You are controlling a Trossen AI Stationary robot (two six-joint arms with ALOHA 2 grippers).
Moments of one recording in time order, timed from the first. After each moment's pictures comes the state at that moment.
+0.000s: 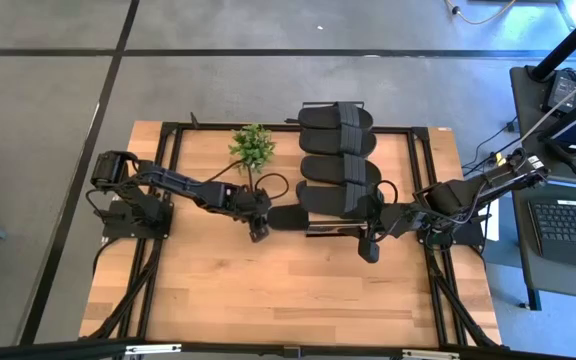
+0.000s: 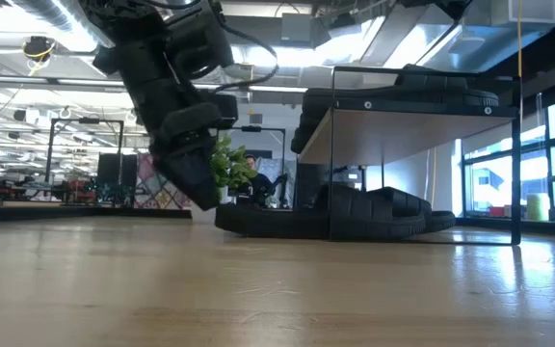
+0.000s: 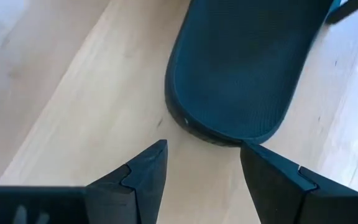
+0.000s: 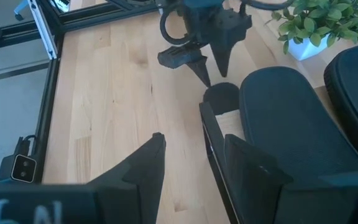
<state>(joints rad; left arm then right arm) 0.00 1.61 0.82 -0.25 -0.14 -0.46 0.41 1.17 1.10 -0.62 0.39 0.49</state>
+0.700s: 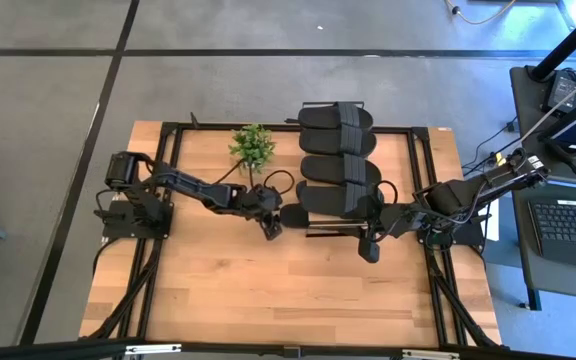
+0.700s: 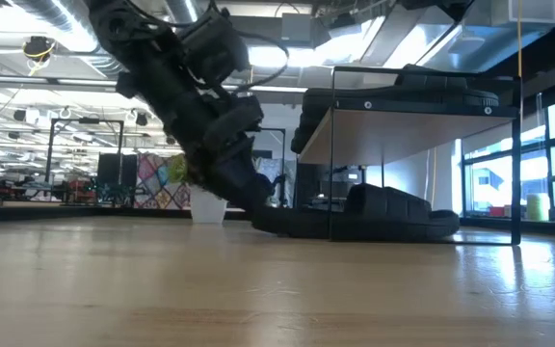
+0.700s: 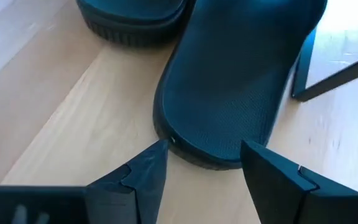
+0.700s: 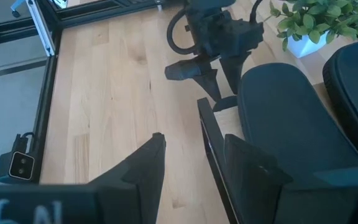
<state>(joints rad) 0.02 1.72 0.82 0.07 -0.14 -0.44 0.41 1.17 1.10 -0.63 0.39 0.50</state>
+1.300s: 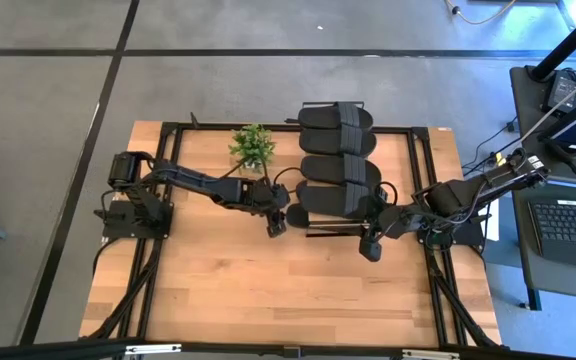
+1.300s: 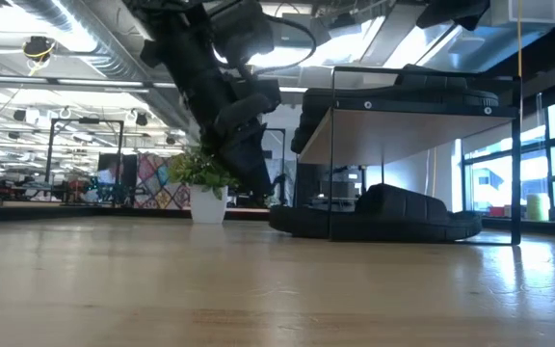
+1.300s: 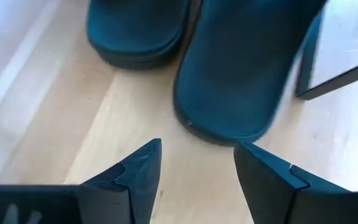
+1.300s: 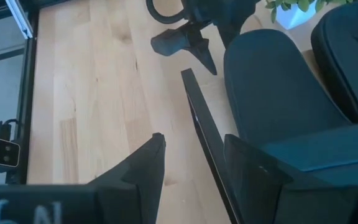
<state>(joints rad) 0.03 1.74 1.04 -0.26 -0.19 -0.30 0.41 1.17 1.10 -0.74 0.39 0.57</state>
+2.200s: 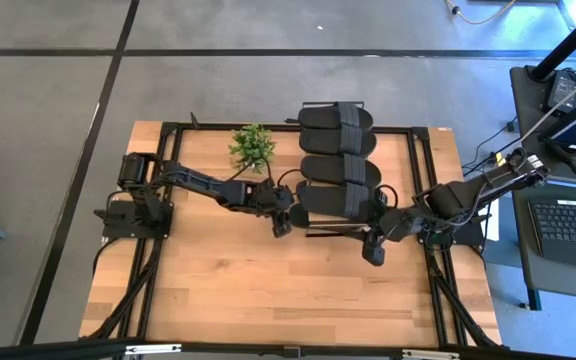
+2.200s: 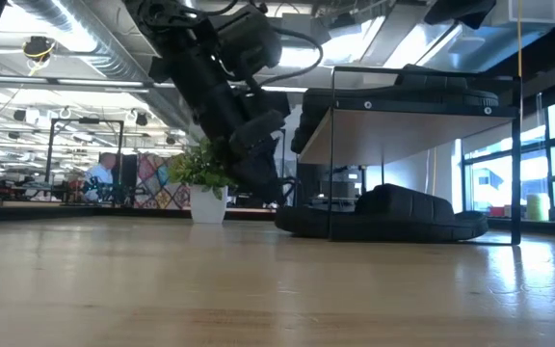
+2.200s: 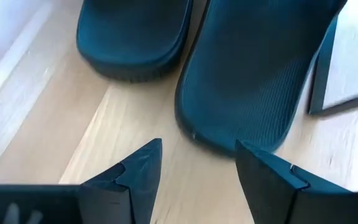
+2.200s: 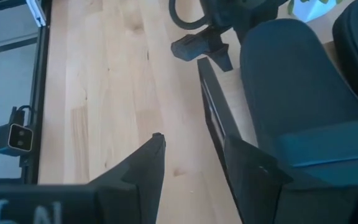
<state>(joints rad) 0.03 1.81 1.03 -0.16 -0.22 -0.31 0.43 1.17 1.10 -0.75 0.35 0.57</state>
